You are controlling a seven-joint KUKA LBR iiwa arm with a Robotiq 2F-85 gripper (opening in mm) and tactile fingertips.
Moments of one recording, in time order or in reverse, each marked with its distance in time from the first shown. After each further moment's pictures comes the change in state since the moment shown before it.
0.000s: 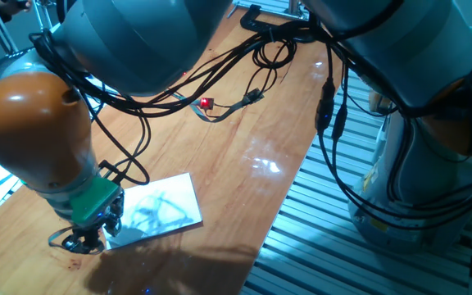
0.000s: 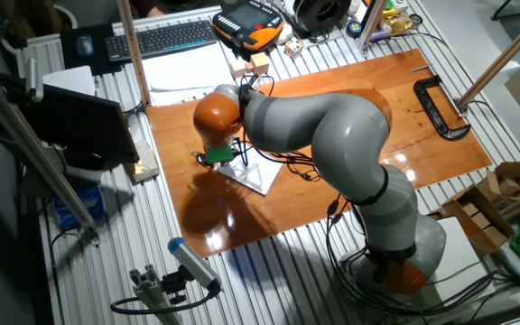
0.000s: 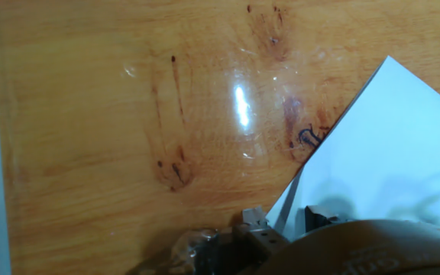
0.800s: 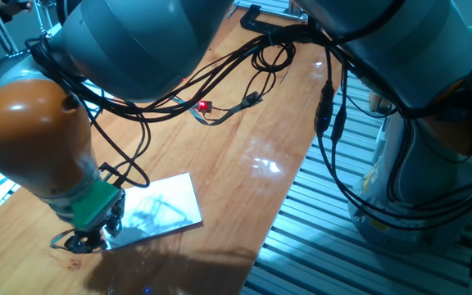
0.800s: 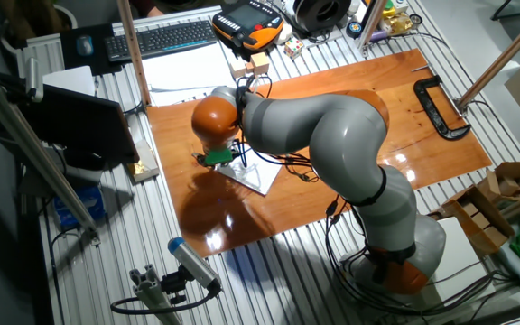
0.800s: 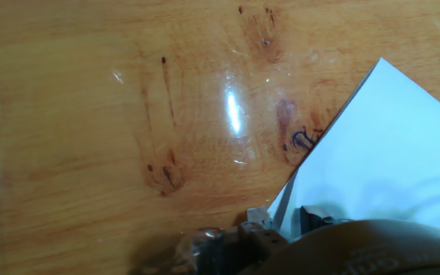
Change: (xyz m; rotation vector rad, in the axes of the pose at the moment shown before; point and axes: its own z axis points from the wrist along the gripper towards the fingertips) arm 0.000 -0.003 0.005 0.030 -0.014 0.000
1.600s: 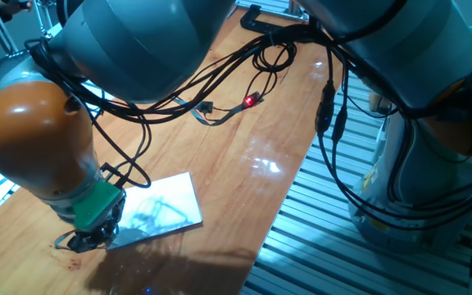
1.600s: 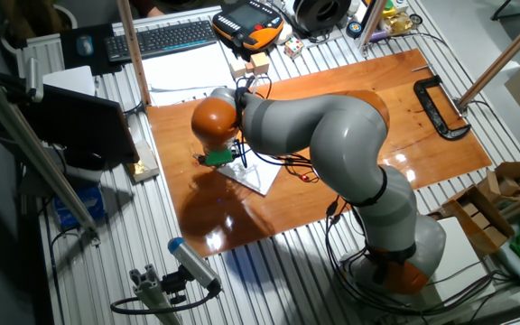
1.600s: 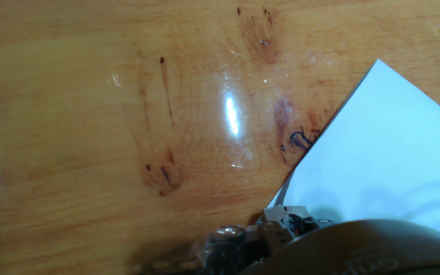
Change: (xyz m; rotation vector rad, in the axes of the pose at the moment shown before) arm -0.002 -0.001 -0.003 0.001 -0.005 0.001
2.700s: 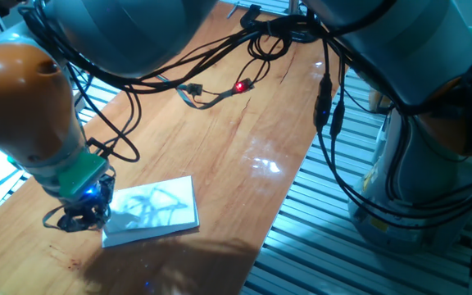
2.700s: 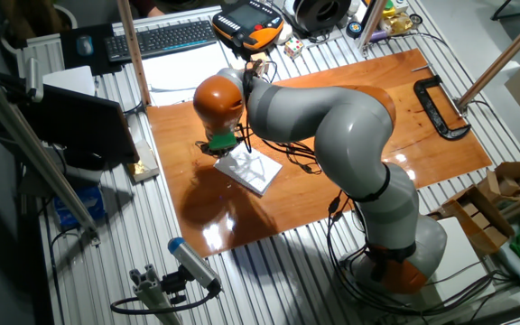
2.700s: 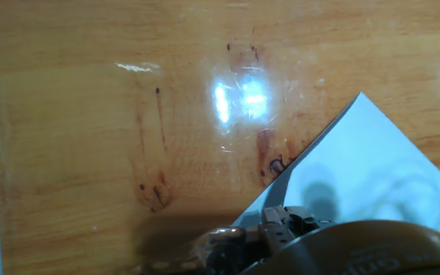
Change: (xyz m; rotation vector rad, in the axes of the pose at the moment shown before) arm -0.025 -0.014 -0.030 -0.009 0.047 -0.052
